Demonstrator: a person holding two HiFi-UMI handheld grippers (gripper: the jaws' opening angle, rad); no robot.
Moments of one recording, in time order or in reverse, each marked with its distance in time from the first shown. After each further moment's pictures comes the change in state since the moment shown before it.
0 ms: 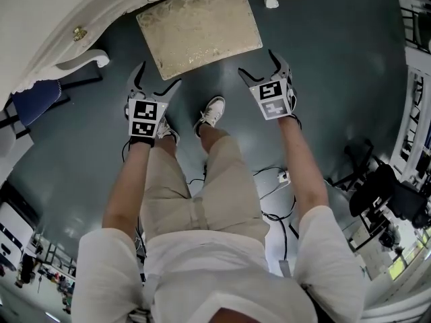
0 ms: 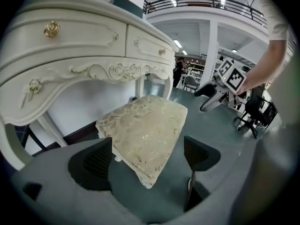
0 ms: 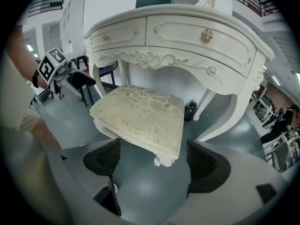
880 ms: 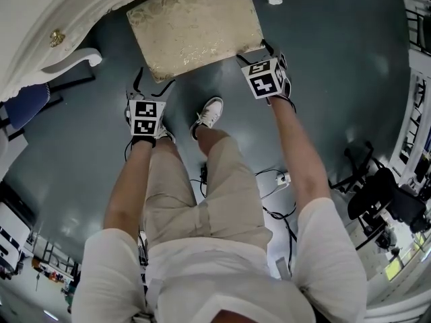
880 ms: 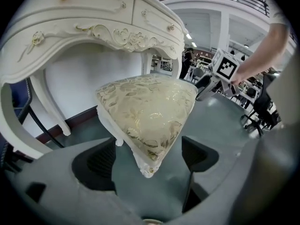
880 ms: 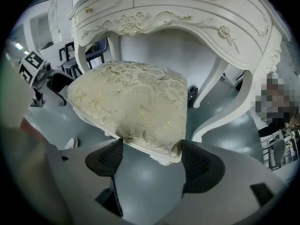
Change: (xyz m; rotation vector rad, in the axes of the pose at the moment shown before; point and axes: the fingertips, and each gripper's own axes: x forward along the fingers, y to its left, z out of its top) left arm 0.051 0.009 -0.076 -0.066 0.110 0.060; right arm 0.089 -0.024 -0.028 0.006 0.146 -0.021
